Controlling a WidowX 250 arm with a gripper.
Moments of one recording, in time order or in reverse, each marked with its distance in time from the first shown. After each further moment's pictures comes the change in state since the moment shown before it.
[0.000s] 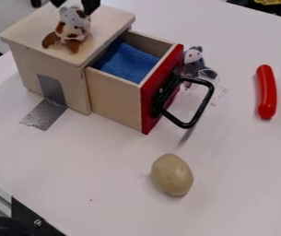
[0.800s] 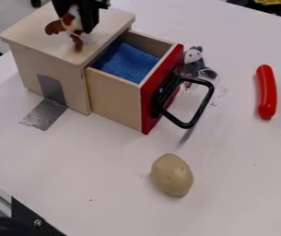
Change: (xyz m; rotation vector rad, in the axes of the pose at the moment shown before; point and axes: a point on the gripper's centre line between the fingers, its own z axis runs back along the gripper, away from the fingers) arm -0.017 0.001 -0.034 0.014 0.028 0.124
